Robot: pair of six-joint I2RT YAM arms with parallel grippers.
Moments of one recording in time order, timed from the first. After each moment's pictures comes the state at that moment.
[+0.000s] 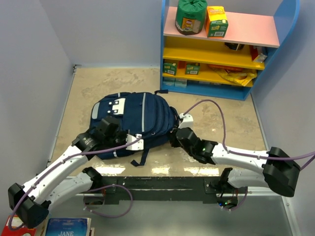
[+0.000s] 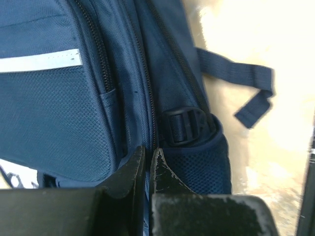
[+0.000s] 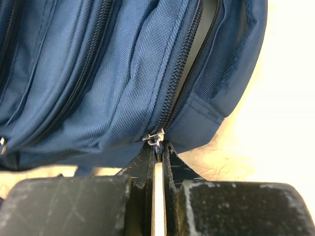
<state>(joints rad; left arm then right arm) -0.64 0.86 0.75 -0.77 0.27 0.95 1.01 1.19 0.54 0.07 0.48 0.73</state>
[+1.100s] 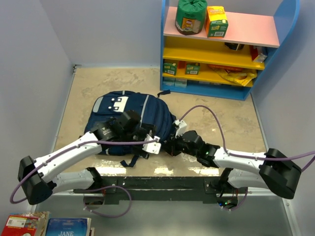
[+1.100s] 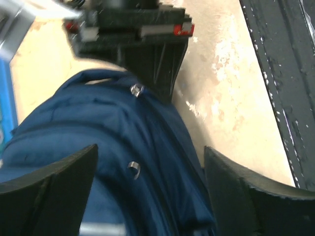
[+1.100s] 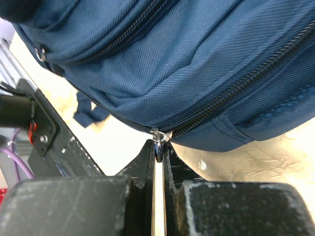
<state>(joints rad) -0.86 1.09 0.95 -0.66 0.45 0.95 0.97 1.16 0.39 0.31 -0.01 0.64</state>
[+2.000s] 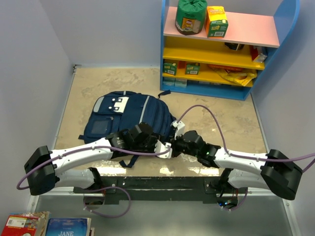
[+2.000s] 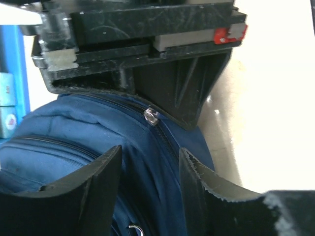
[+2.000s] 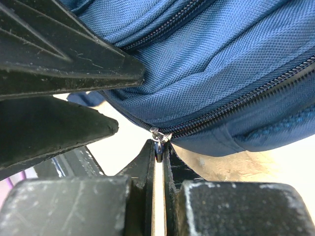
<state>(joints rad) -1.04 1.20 0.77 -0.28 0.13 0.83 0.97 1.14 0.39 0.29 -0.07 0.53</state>
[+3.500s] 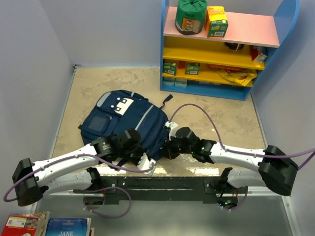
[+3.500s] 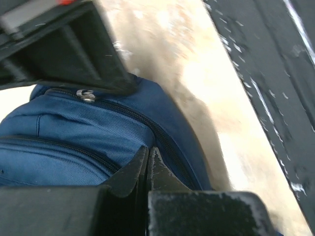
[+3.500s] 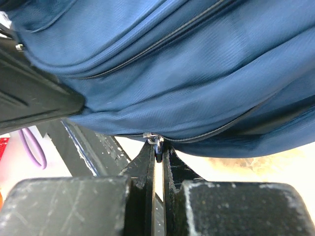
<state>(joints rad) -1.03 1.00 0.69 -0.57 0.32 1.03 0.98 1.20 0.52 0.06 -0.16 0.56</state>
